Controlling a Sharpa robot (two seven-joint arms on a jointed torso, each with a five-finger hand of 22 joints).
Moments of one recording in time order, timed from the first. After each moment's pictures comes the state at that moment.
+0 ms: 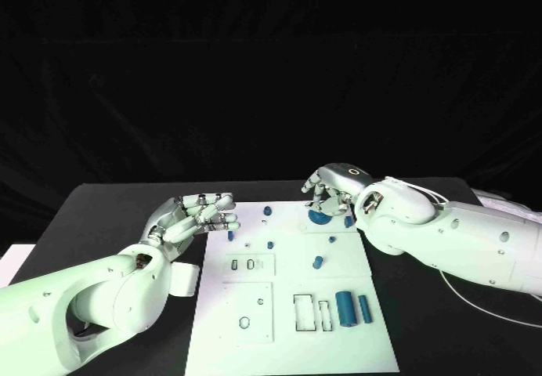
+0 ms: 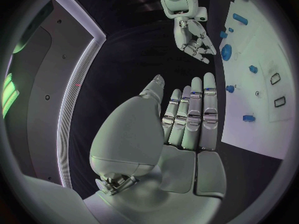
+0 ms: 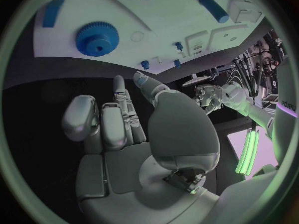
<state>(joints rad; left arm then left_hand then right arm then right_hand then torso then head) 1.17 -0.95 -0.01 1.80 0.02 -0.47 0.48 1.44 -0.04 0.06 0.15 0.13 0.98 0.21 0.10 0.07 1.05 0.15 0.10 0.07 1.17 0.09 0.15 0.14 0.17 1.10 0.20 0.27 0.10 1.29 -0.83 -0.01 1.49 -1.62 -0.38 -0.20 1.21 -0.18 0.41 -0.03 0.15 1.01 0.14 0.07 0.07 1.36 0.06 0.27 0.17 1.47 -0.03 1.31 1.12 0.11 1.39 0.07 1.27 1.01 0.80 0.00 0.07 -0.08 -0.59</state>
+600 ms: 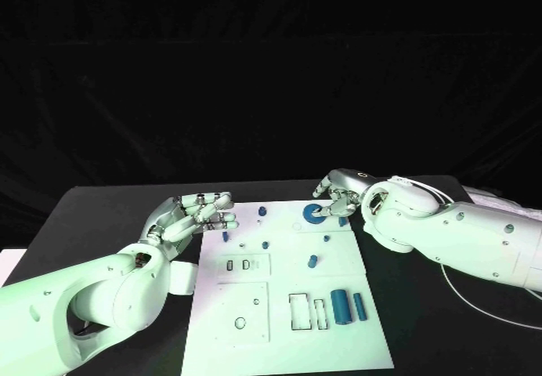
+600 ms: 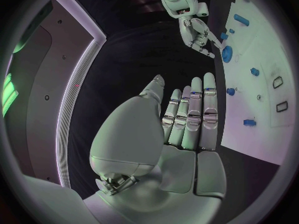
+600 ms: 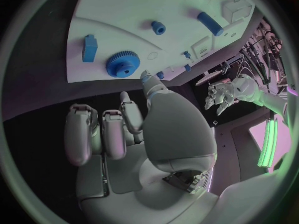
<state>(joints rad) 1.17 -0.94 -0.01 1.78 0.02 -0.47 0.48 1.44 -0.04 0.06 0.15 0.13 0.98 0.21 0.10 0.07 1.05 0.15 0.10 0.07 1.17 0.09 0.15 0.14 0.17 1.10 0.20 0.27 0.10 1.29 -0.83 -0.01 1.46 -1.50 -0.27 -0.29 1.31 -0.13 0.12 0.13 0.18 0.95 0.14 0.07 0.07 1.39 0.05 1.25 1.26 1.46 -0.03 1.49 1.31 0.08 1.45 0.07 1.42 1.25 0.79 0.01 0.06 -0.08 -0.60</state>
